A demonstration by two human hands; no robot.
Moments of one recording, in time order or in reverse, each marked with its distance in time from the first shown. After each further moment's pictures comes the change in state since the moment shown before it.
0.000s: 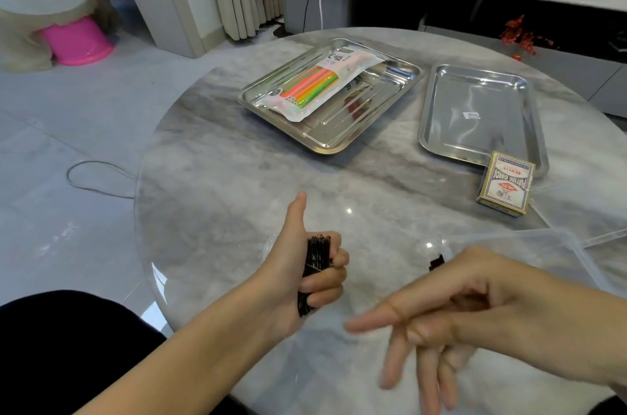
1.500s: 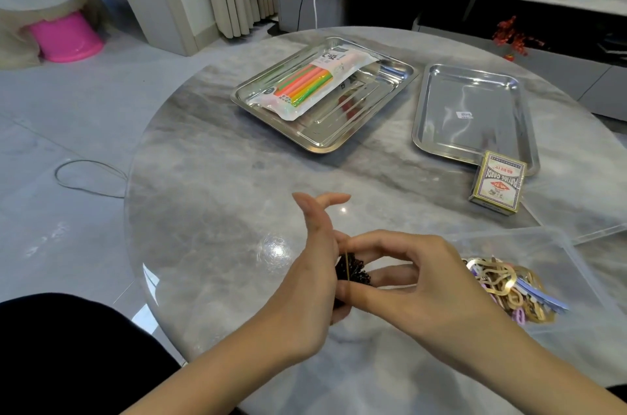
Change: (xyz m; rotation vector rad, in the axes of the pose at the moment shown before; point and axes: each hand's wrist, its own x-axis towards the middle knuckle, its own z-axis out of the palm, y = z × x) left_hand -0.019 -0.005 0.029 0.342 0.052 0.329; right_hand 0.044 0.024 0.027 -0.235 0.812 -0.117
